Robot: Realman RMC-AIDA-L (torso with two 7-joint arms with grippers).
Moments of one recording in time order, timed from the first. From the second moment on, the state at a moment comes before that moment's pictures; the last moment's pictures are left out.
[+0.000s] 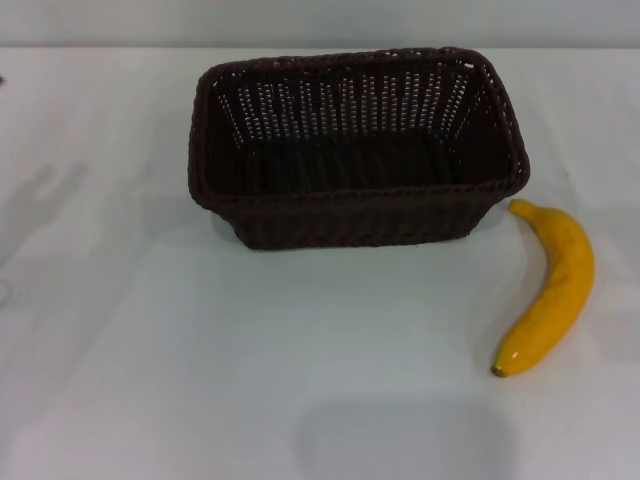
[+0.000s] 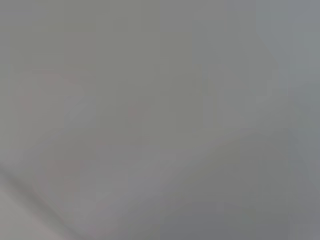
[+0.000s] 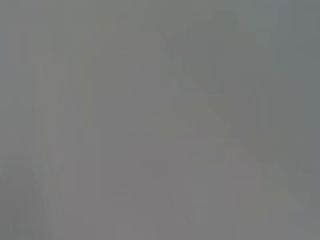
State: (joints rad) left arm -0.31 -2.03 0.52 0.60 -1.65 -1.32 1.25; right arm 0.34 1.99 -0.70 -0.08 2.37 1.44 -2.52
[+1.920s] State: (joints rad) left arm -0.37 -2.07 0.43 0.27 -2.09 -1.30 2.28; right arm 0.30 2.01 -1.46 -1.78 0.57 1.39 -0.28
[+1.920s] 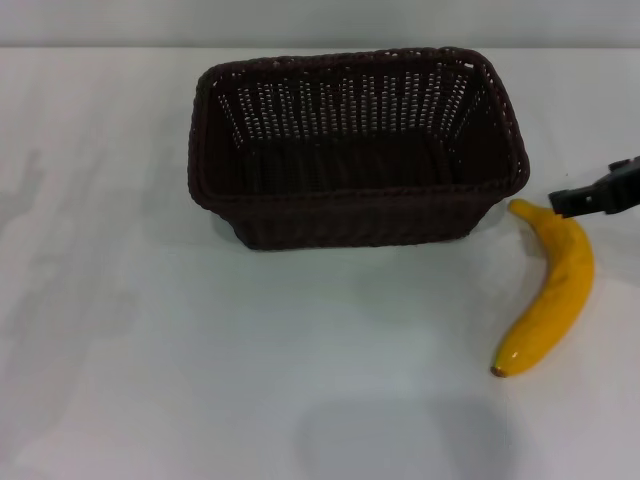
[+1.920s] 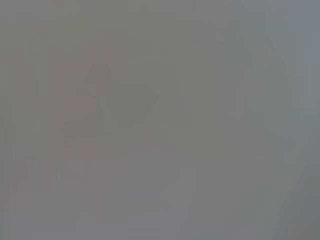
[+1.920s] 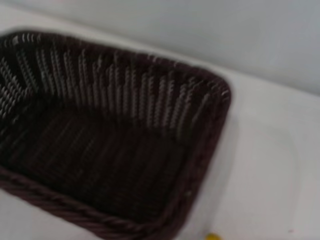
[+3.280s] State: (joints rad) left arm -0.39 -2.07 0.43 0.26 -2.10 -1.27 2.30; right arm 0.42 2.01 -1.60 -1.40 0.47 1.22 -0.18
